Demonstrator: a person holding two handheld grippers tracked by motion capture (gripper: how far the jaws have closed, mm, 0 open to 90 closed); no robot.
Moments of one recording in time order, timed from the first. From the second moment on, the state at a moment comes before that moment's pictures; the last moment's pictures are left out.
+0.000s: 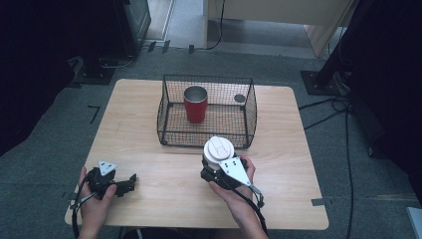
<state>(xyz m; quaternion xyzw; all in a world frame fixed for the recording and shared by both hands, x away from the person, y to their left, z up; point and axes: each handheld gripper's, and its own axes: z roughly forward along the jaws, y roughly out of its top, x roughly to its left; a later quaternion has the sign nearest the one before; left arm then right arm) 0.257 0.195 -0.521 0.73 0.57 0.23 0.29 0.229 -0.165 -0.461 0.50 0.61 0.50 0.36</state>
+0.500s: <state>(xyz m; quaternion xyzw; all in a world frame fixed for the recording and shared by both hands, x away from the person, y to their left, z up) 0.257 0.195 -0.521 0.73 0.57 0.23 0.29 0.226 -0.168 -0.452 0.49 0.59 0.51 0.38</state>
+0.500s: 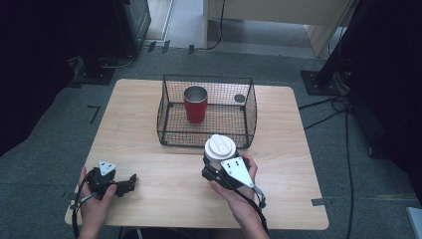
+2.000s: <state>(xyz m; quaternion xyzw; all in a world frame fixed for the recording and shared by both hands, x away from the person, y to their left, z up) 0.257 0.195 -0.521 0.74 0.57 0.23 0.29 0.263 -0.160 -0.378 0.45 0.56 0.55 0.43</state>
